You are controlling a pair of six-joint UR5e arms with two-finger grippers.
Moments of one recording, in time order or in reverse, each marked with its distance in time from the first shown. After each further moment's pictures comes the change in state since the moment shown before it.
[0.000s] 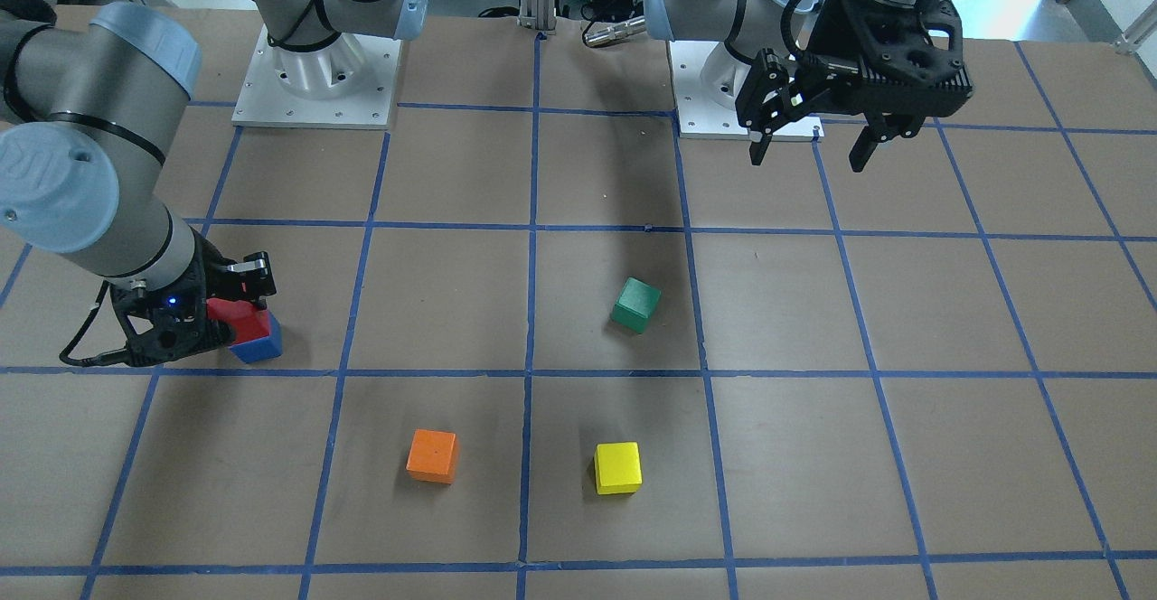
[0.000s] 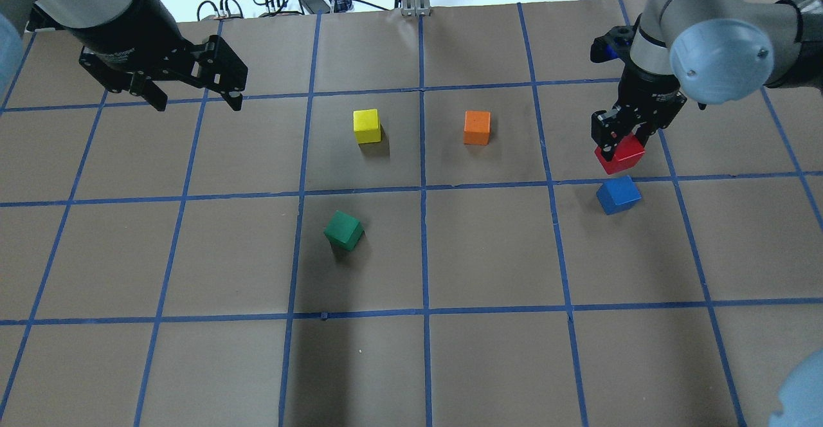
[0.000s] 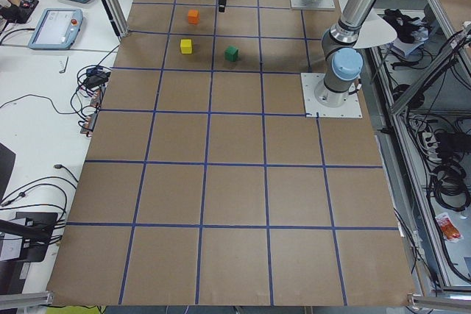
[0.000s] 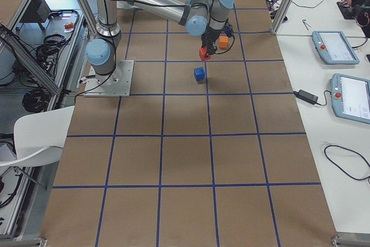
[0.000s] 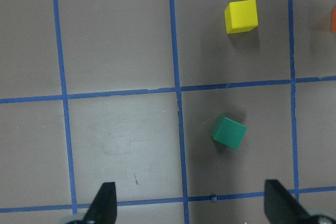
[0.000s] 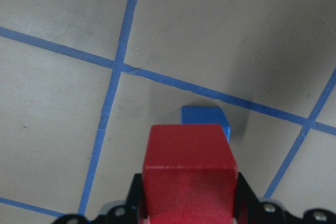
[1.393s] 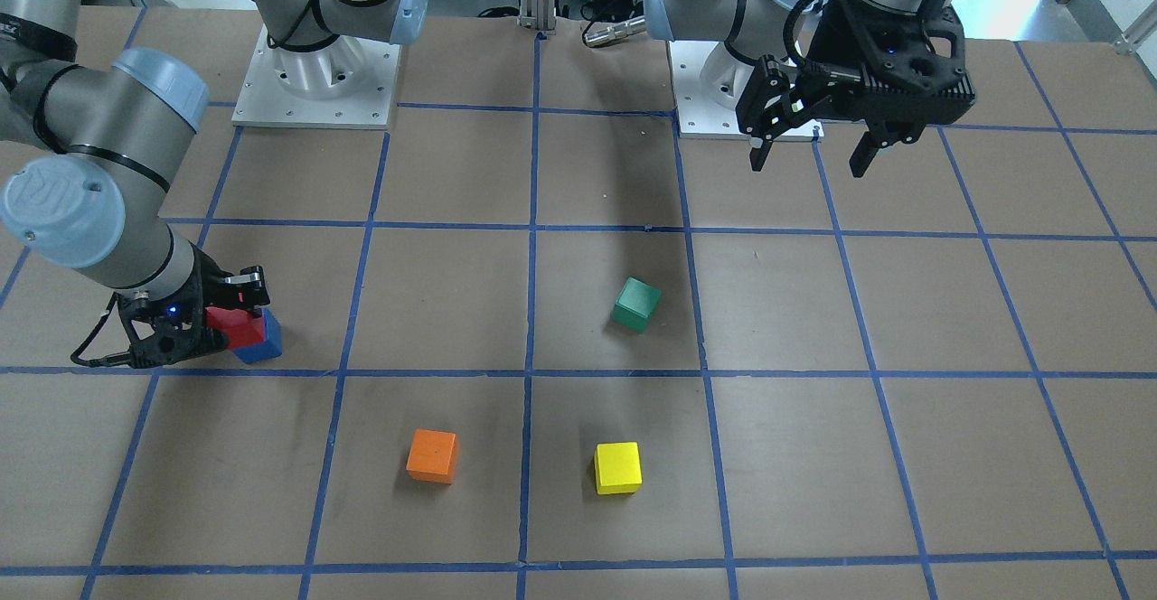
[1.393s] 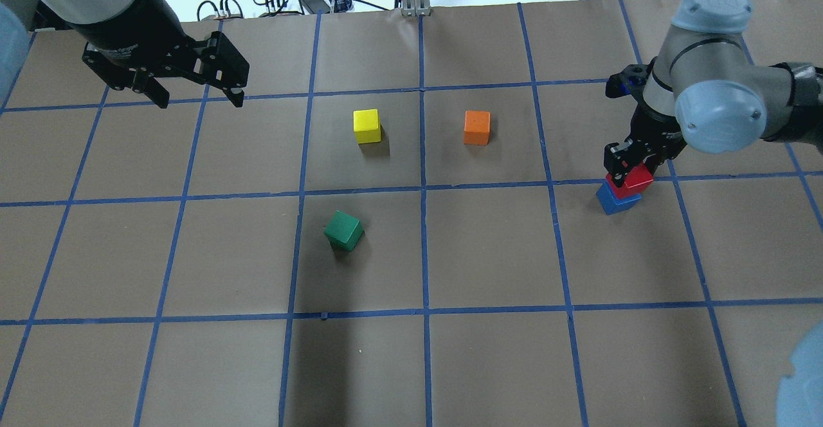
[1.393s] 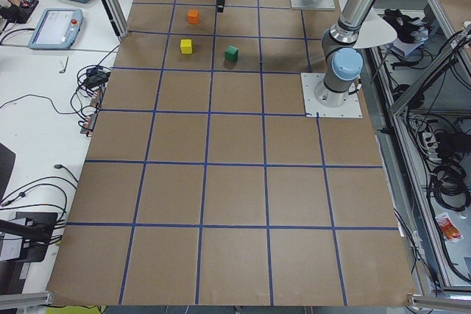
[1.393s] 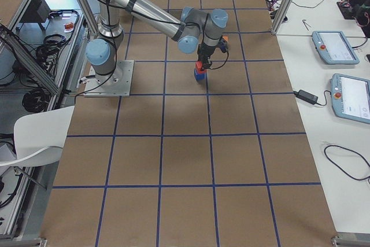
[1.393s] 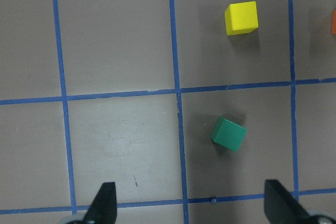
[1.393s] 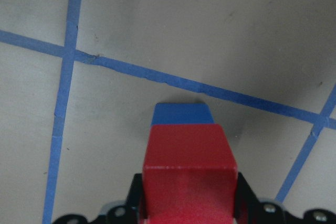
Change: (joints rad) left arm 0.000 -0.016 0.009 0.003 -0.001 -0.010; right arm -0.059 0.009 0.147 -0.161 0.000 -0.015
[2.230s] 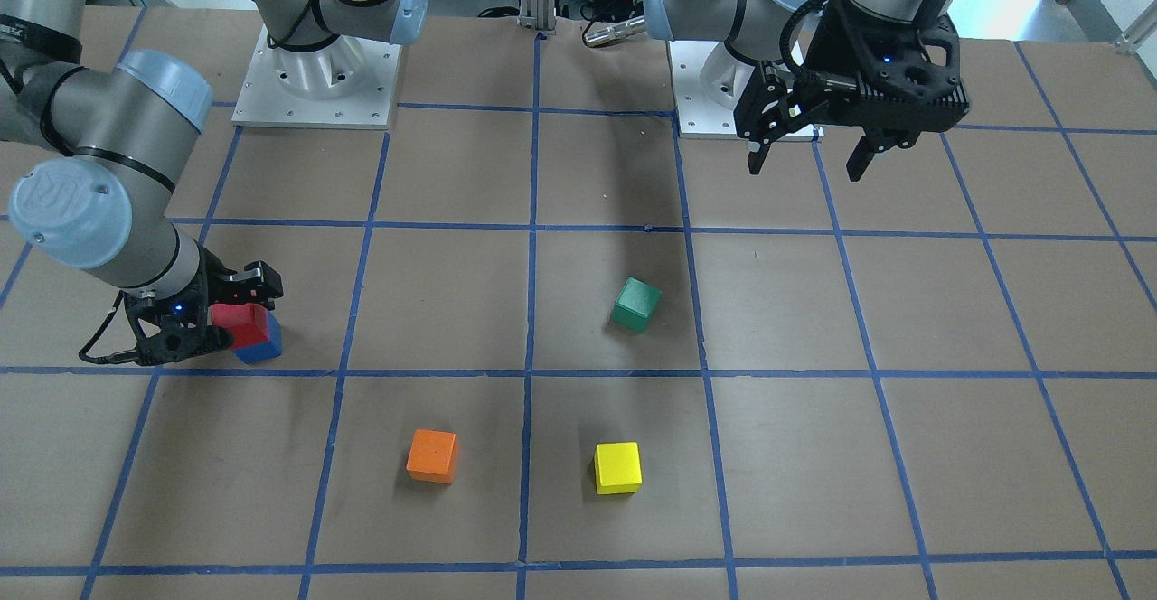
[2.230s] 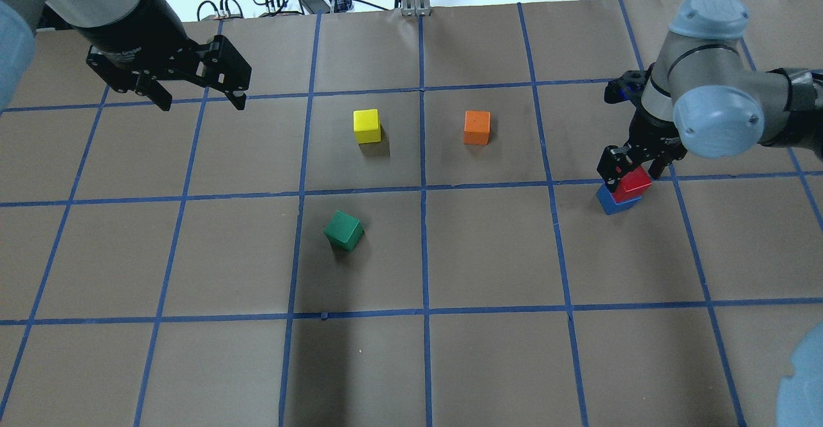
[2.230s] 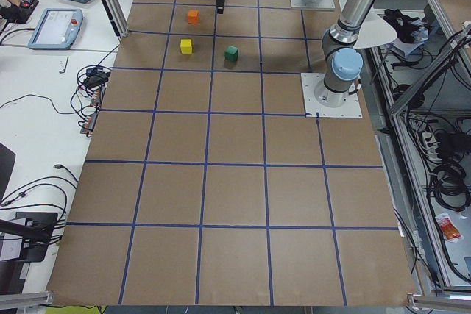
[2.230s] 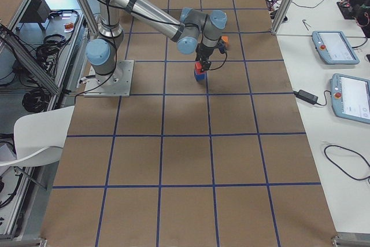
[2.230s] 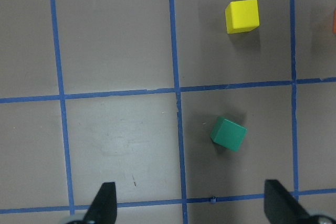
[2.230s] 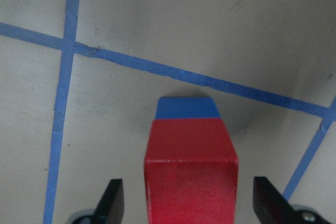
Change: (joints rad) left arm 0.000 0.000 -0.007 0.002 -0.002 0.008; right arm 0.000 -0.003 0.011 0.001 -0.001 0.010
